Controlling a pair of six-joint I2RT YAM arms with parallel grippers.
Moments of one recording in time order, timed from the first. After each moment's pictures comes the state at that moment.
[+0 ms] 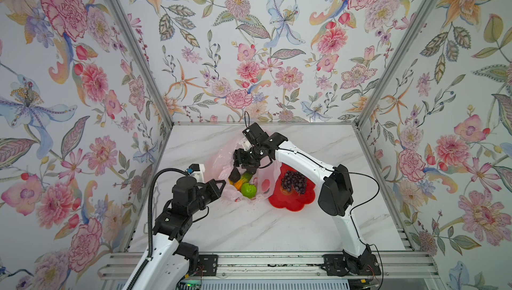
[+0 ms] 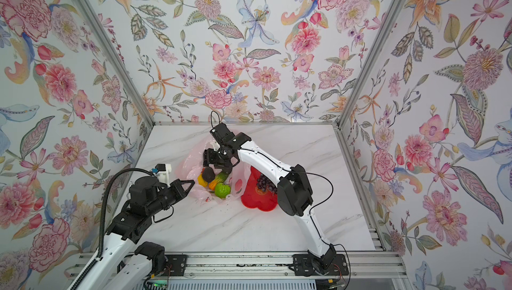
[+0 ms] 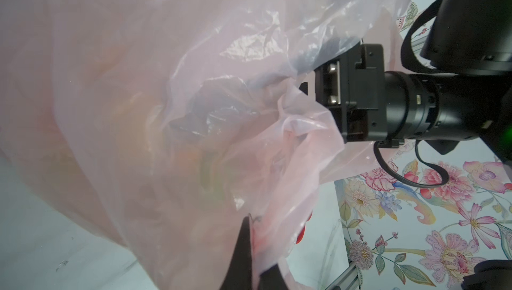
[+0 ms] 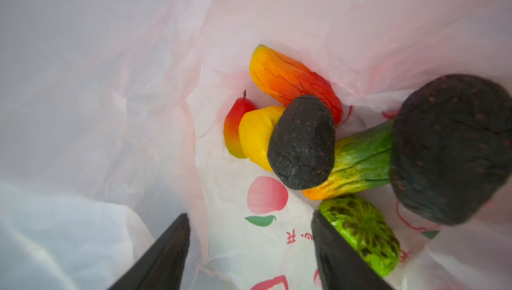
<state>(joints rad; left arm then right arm) -0.28 0.65 0.55 -0.36 0.31 -0.82 0.83 2.21 2.12 -0.86 -0.42 0.67</state>
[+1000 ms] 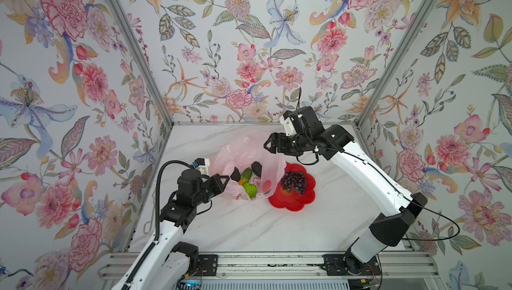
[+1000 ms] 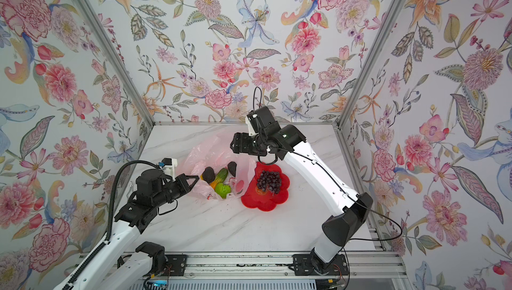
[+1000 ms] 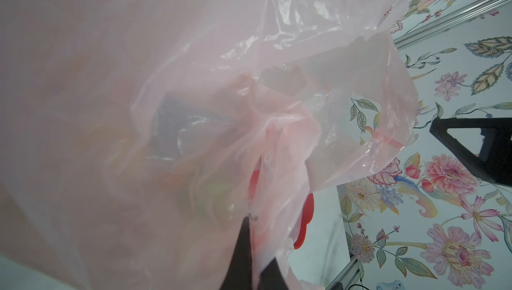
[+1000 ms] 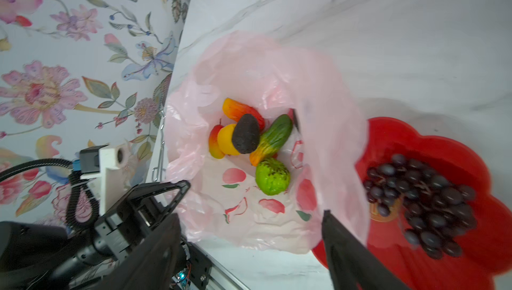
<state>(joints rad) -0.27 0.78 0.57 -0.26 0.36 -0.79 0.68 1.62 1.84 -1.01 -0.13 0.62</state>
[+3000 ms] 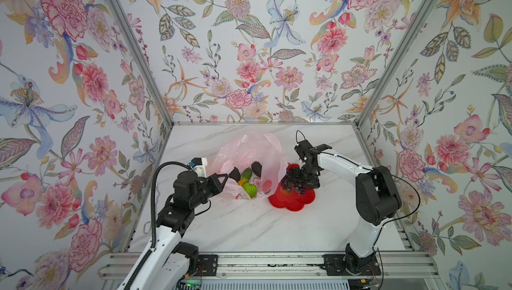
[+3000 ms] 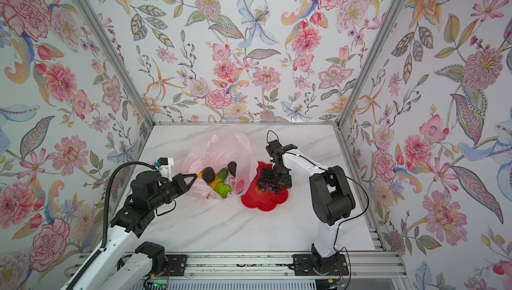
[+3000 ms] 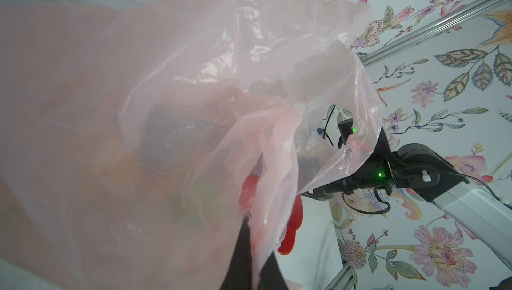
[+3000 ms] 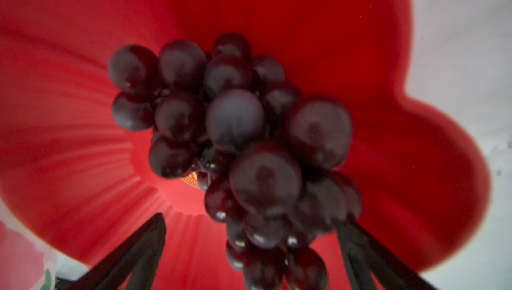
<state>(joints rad) -0.27 0.72 0.57 -0.25 0.36 -0.81 0.47 1.87 1.36 -0.97 -0.16 0.54</state>
